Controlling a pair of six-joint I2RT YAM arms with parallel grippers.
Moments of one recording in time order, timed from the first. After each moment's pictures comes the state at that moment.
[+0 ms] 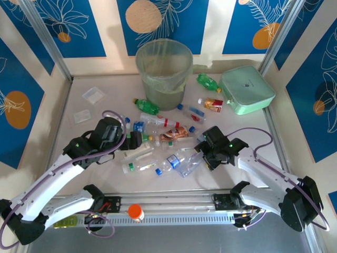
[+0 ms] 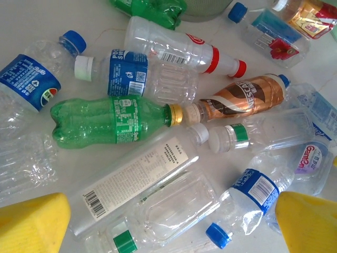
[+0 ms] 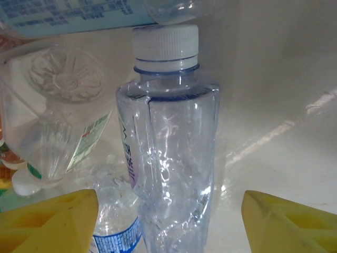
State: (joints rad) left arm -0.69 0.91 0.98 -0.88 -0.13 -0.61; right arm 0.60 1.06 0.66 -0.77 -0.08 1.51
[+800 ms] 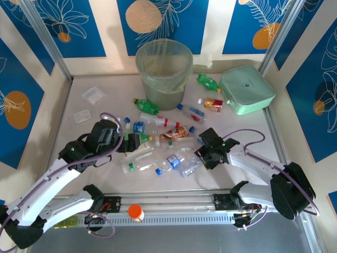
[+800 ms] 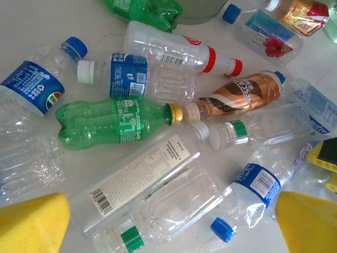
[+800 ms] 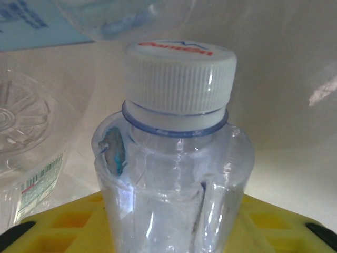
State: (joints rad) left arm -0.69 0.85 0.97 -0.90 -0.13 -0.57; right arm 0.60 1.18 0.59 -0.64 -0.08 1.49
